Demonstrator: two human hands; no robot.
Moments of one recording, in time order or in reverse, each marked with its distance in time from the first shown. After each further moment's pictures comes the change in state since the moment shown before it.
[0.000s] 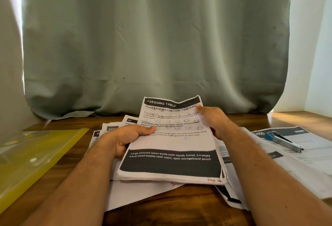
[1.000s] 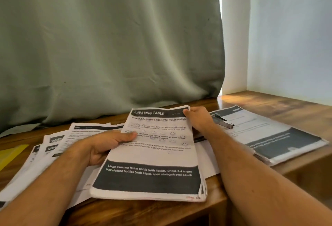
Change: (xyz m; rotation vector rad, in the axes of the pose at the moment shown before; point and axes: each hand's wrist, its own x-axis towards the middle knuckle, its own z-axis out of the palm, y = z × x) left_hand 0.007 0.002 0.099 0.164 -0.100 -0.124; right_hand -0.001 0.057 -0.120 -0.302 0.221 -0.172
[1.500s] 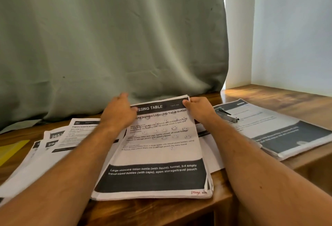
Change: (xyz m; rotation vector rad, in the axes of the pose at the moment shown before) left_hand 0.047 0.040 0.019 0.926 0.785 0.485; right_hand 0.008 -0.001 0.002 0.080 0.005 -0.113
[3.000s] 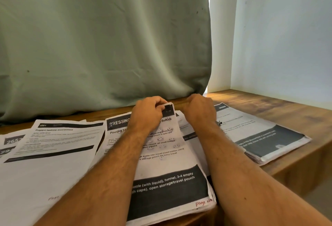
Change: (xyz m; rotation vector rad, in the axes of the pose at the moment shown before) left_hand 0.002 0.073 0.082 -0.356 0.047 0.361; right_hand 0.005 0.009 -0.020 -0.674 0.413 -0.065
